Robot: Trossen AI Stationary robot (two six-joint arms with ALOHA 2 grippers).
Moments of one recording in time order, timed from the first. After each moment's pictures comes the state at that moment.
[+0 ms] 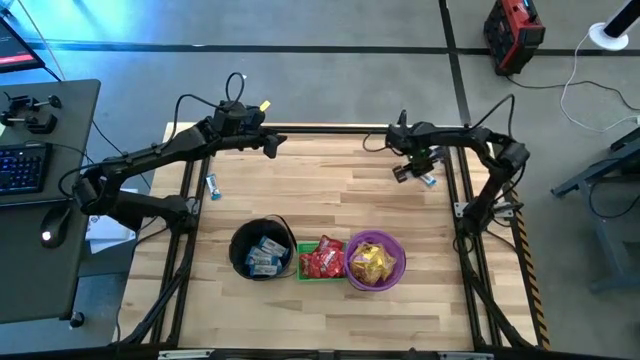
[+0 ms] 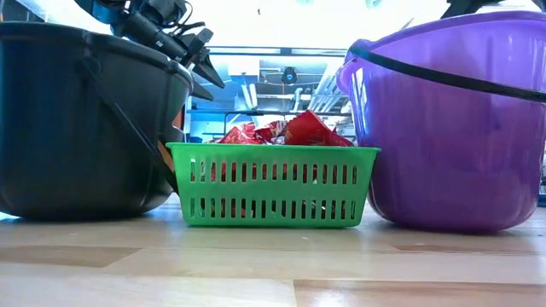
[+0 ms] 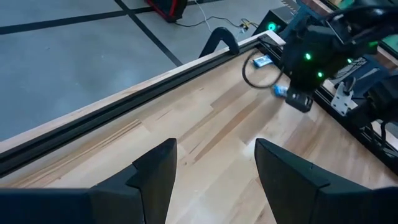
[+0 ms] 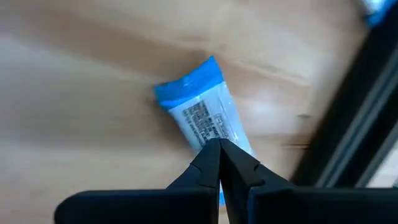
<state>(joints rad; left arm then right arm) 0.63 1.20 0.89 -0.21 0.09 -0.36 -0.77 1.74 0.96 -1.01 0.27 0.50</state>
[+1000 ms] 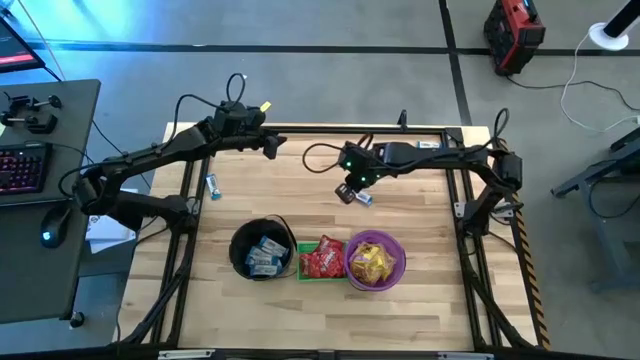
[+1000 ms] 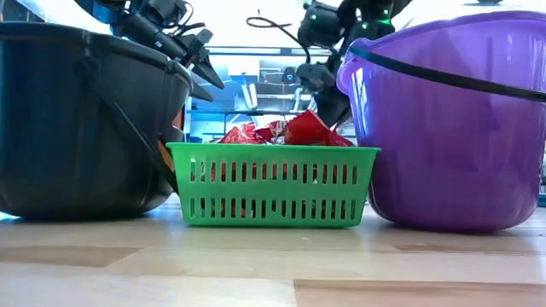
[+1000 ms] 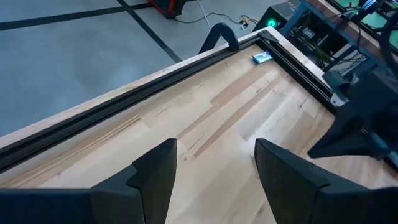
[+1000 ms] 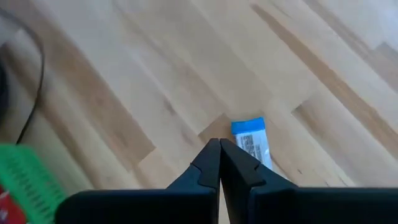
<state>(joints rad) 0.63 1.20 0.89 -0.22 0.10 -0.36 -0.24 1.71 1.31 -0.72 0.05 0.46</state>
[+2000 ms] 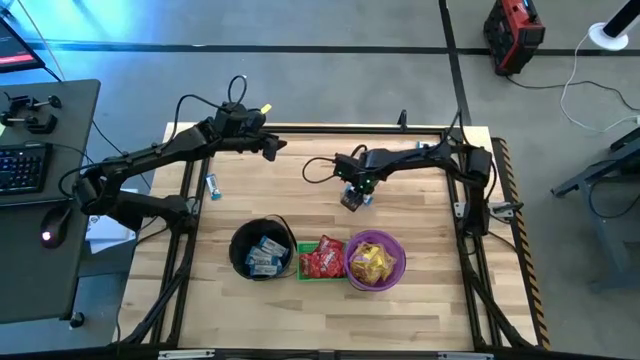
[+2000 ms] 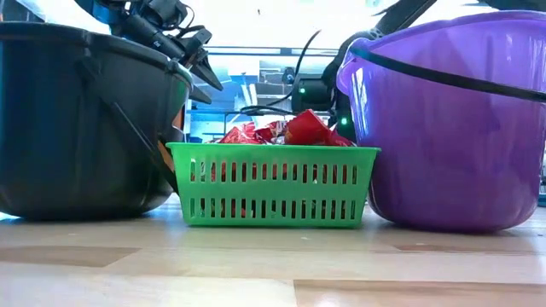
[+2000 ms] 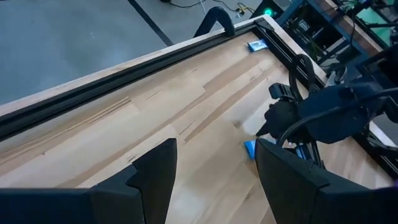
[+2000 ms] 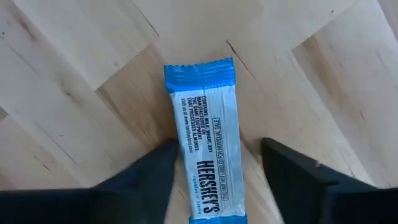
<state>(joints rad) 0.63 1.20 0.89 -0.27 0.14 -0.41 -0.30 1.97 1.25 -0.75 0.02 0.34</state>
